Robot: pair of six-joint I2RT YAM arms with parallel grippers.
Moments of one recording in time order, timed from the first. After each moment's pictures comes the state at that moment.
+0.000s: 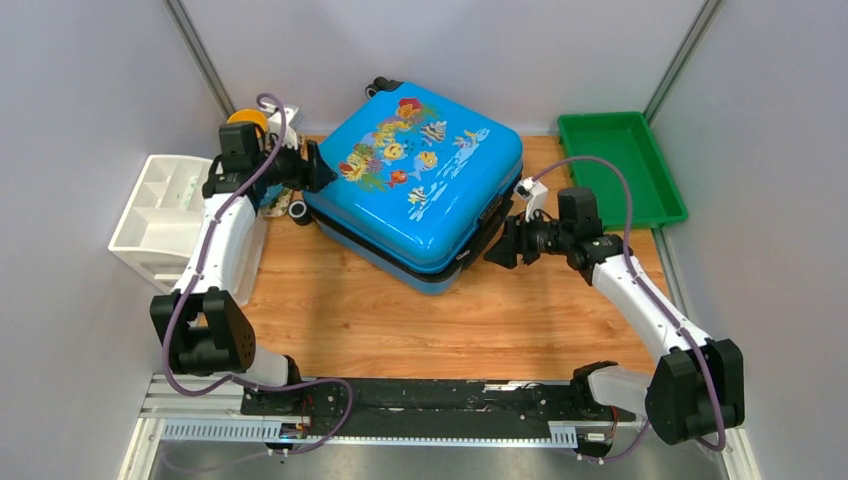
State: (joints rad) left arm 0.07 1.45 1.32 -0.43 0.67 0.12; right arm 0.24 1.19 0.85 -0.32 -0.71 0.07
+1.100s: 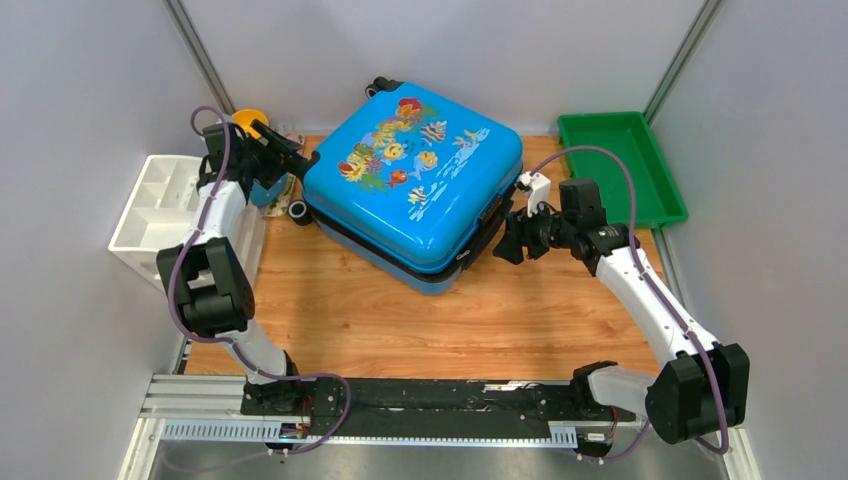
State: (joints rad) left arm 0.24 1.69 1.35 -0.17 0.36 -0.77; right arm 0.26 1.20 0.98 -0.53 -0.57 -0.06
